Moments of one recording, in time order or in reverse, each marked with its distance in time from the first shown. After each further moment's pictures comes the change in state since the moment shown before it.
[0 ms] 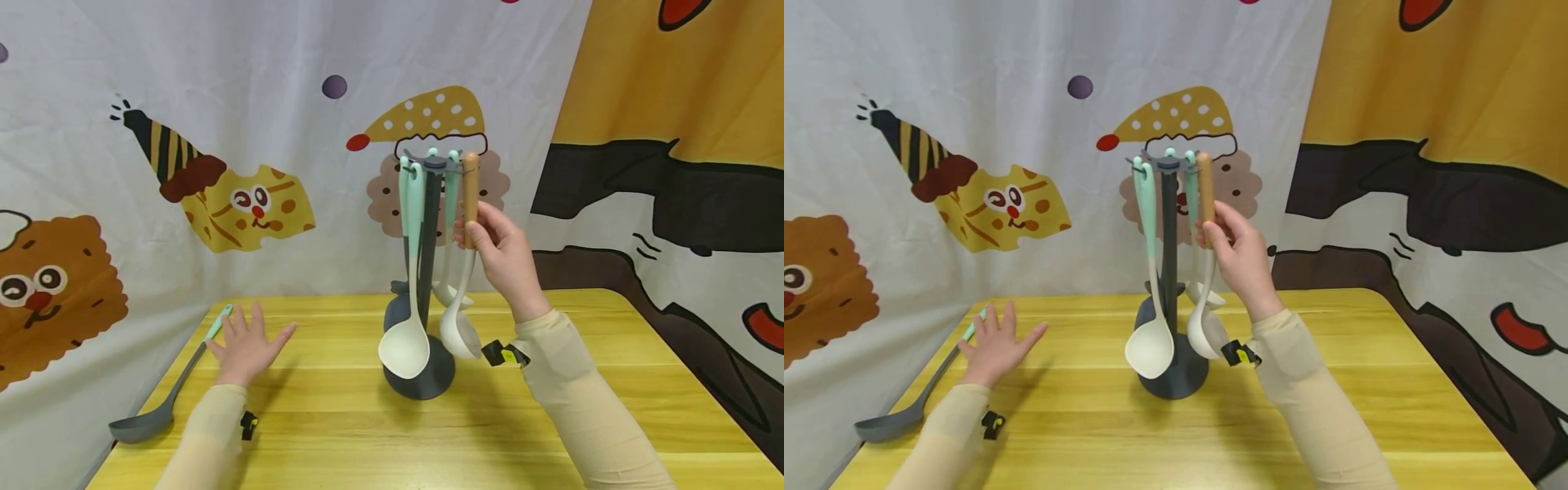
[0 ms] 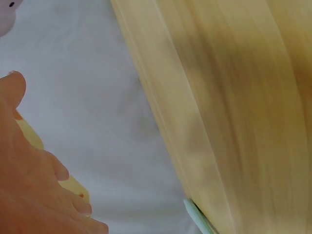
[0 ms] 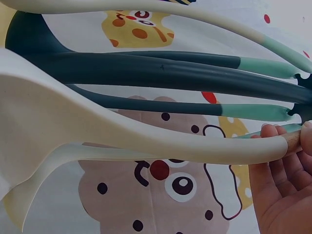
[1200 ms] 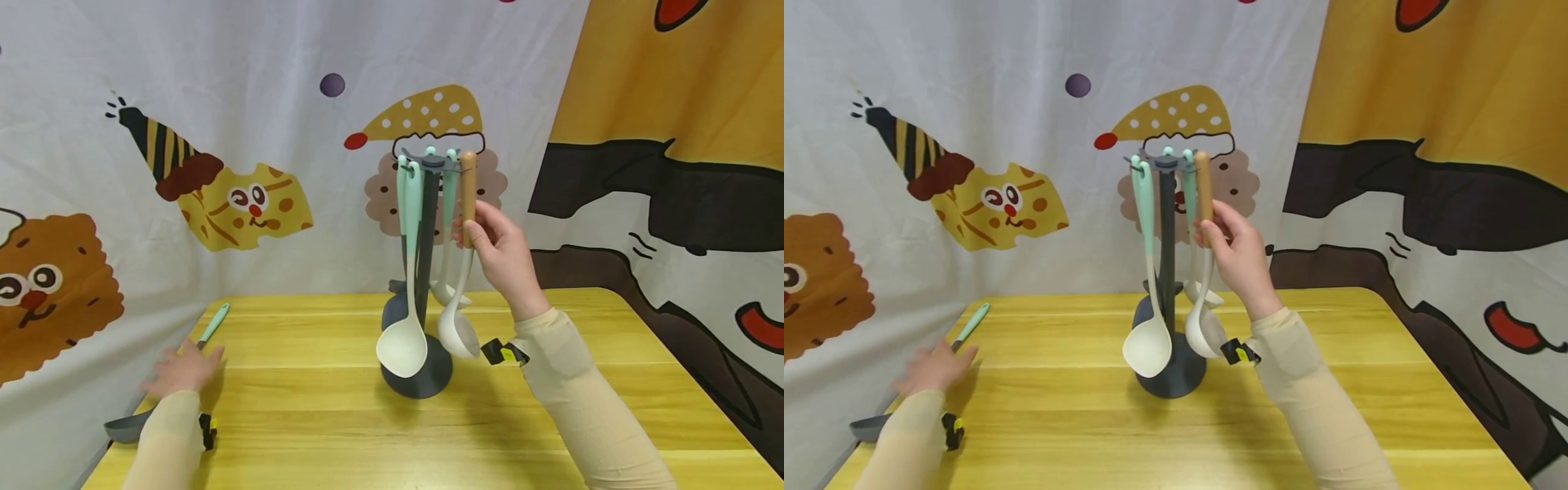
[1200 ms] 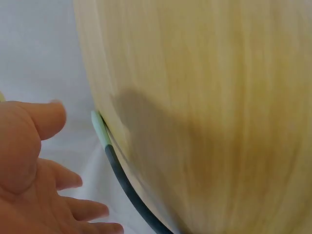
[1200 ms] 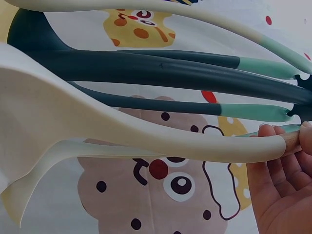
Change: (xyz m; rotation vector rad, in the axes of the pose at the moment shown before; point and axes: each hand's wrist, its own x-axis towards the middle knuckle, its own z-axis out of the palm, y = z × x) left_hand -0.005 -0.090 -0.022 -0.016 -0.130 -0.427; right_hand 0.000 0.000 -0.002 0.003 -0.012 -0.013
